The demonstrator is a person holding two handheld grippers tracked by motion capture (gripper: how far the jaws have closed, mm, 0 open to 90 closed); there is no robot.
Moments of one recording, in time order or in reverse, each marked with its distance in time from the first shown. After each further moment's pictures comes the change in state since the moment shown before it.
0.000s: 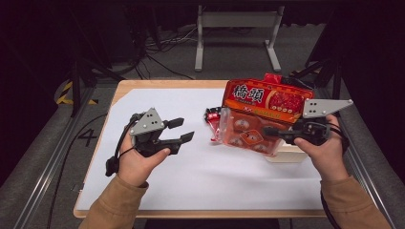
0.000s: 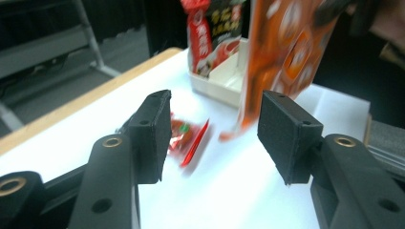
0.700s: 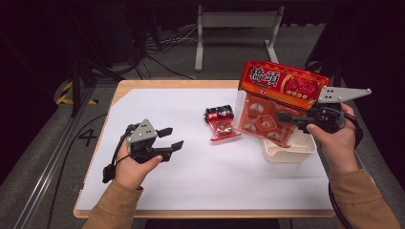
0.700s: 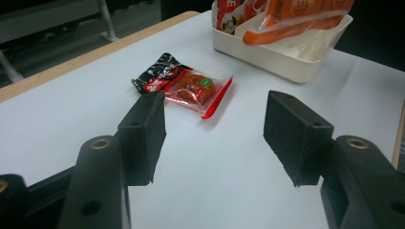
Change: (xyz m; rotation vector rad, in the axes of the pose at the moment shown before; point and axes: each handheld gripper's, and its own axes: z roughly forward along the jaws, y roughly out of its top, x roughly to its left) left arm 0.021 -0.047 0.008 0.059 0.043 -0.045; right arm -0.030 0.004 -0.025 -0.015 -0.127 0.068
